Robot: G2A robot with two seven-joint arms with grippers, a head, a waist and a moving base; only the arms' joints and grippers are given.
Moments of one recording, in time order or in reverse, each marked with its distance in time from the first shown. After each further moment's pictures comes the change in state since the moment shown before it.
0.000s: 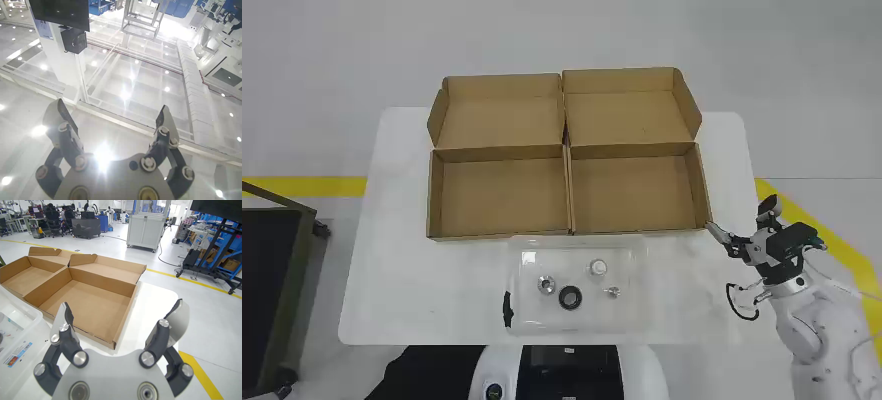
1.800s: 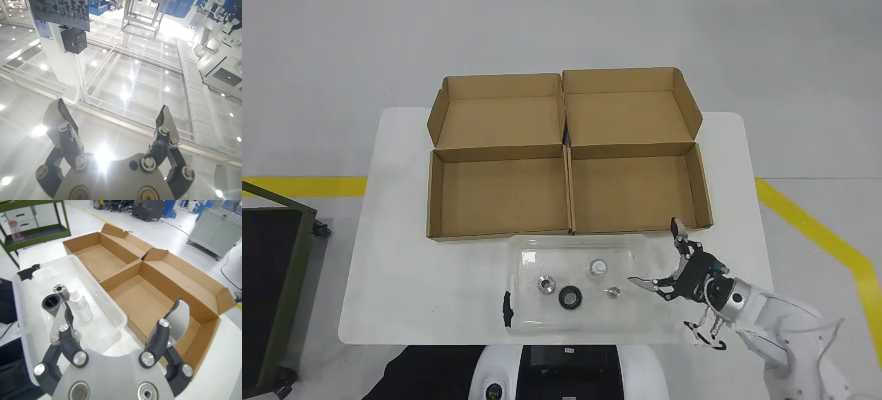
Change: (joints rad) left arm 0.000 0.000 0.000 0.000 0.000 0.000 0.000; right arm -0.052 0.018 -0.224 -0.306 -0.137 -0.268 0.274
